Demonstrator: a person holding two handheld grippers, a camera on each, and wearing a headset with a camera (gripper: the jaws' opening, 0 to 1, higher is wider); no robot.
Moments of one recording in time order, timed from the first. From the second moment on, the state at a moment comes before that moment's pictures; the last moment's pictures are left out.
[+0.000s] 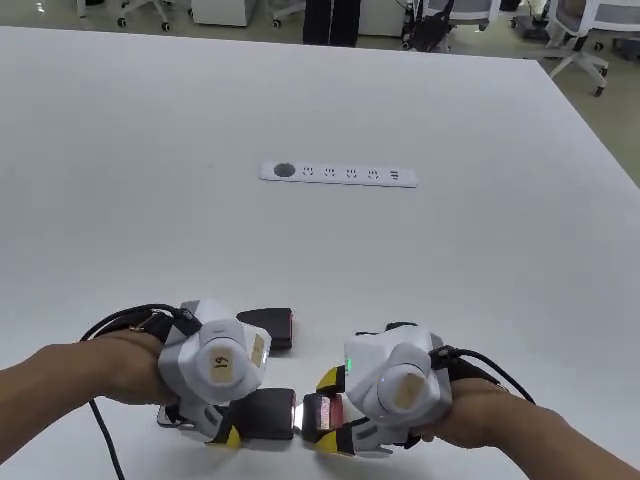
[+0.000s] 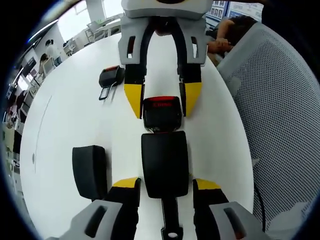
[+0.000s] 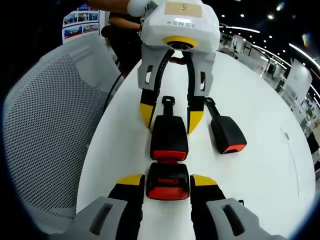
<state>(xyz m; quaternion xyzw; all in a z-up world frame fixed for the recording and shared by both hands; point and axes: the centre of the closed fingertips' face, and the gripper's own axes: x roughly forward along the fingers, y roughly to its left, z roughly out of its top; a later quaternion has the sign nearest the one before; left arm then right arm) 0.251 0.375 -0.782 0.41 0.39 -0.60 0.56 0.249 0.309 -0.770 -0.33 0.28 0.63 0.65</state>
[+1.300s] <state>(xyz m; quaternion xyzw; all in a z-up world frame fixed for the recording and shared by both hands) 0.278 0.384 -0.718 0.34 0.38 -0.56 0.65 0.287 0.258 -0.730 -0.33 0.30 0.59 0.67</state>
